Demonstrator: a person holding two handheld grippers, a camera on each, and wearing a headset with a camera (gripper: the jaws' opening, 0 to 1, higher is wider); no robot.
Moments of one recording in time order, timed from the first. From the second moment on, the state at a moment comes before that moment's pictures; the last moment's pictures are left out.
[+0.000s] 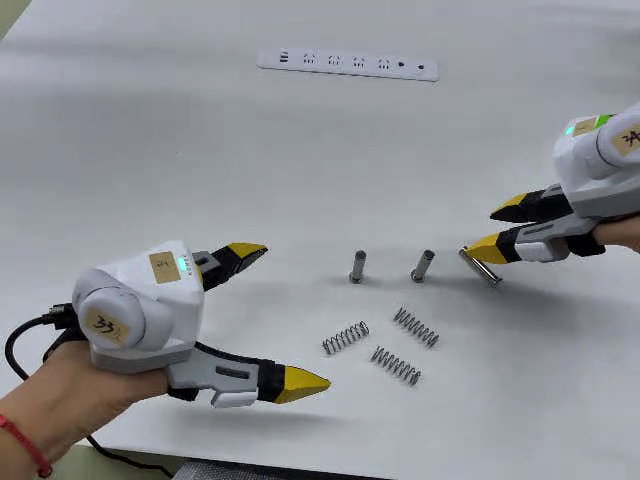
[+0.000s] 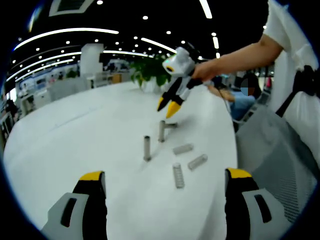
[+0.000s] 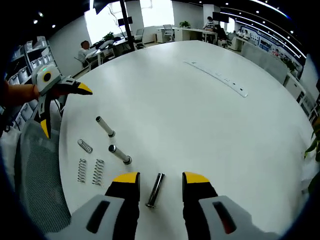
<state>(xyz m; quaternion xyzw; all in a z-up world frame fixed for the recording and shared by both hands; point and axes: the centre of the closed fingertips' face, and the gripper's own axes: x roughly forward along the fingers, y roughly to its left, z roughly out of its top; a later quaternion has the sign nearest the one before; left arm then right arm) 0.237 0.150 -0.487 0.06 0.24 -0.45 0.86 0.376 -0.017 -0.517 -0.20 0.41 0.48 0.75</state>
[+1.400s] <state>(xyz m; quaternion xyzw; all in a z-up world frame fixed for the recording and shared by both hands) 0.241 0.149 -0.485 0.05 0.24 -0.45 0.86 0.368 -0.013 -0.557 -0.25 0.51 0.42 0.70</state>
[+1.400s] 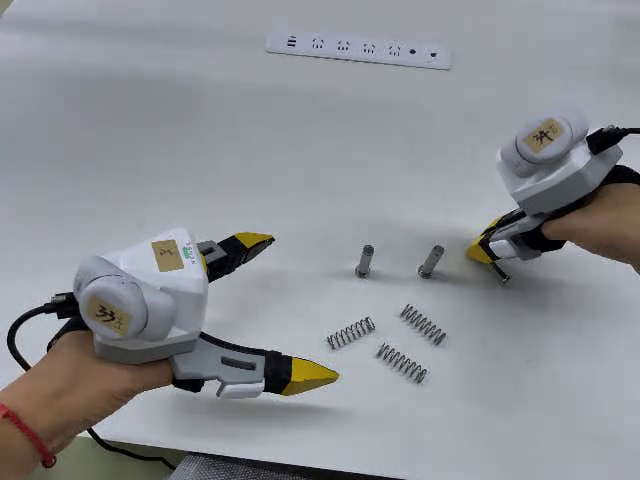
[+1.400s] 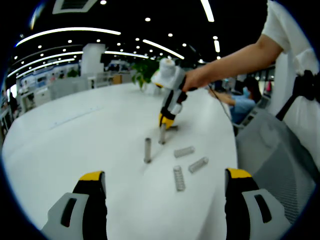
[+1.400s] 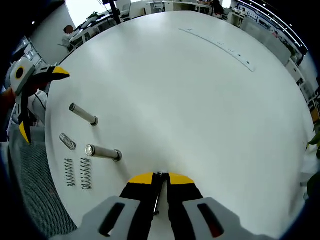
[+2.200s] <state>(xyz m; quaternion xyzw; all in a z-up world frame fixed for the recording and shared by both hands) 0.238 0.149 -0.486 0.04 0.24 -0.45 0.86 0.358 -0.015 -0.551 -0.25 0.50 0.42 0.71</state>
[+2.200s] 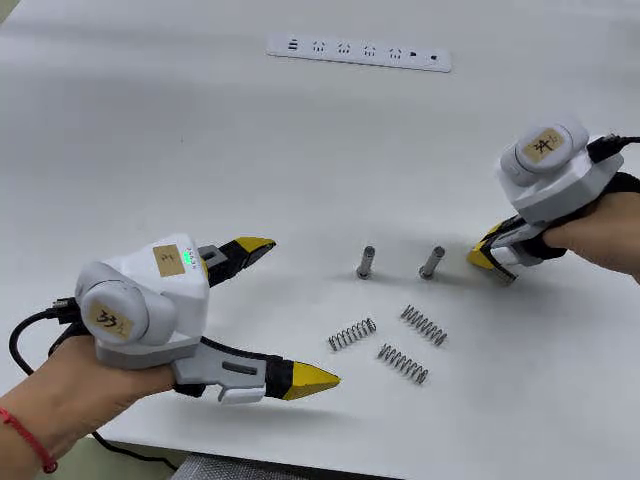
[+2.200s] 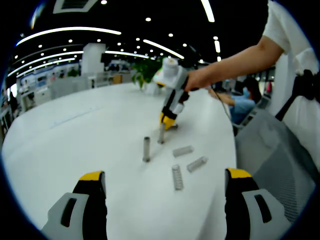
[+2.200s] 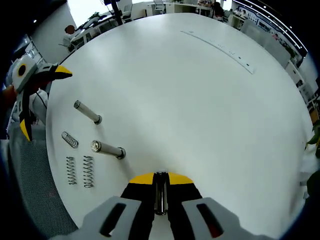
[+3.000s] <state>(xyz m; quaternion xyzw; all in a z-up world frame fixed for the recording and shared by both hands) 0.236 0.145 -0.485 0.05 0.24 -0.46 0.86 0.356 -0.019 -0.531 -0.22 0.46 0.43 0.74</state>
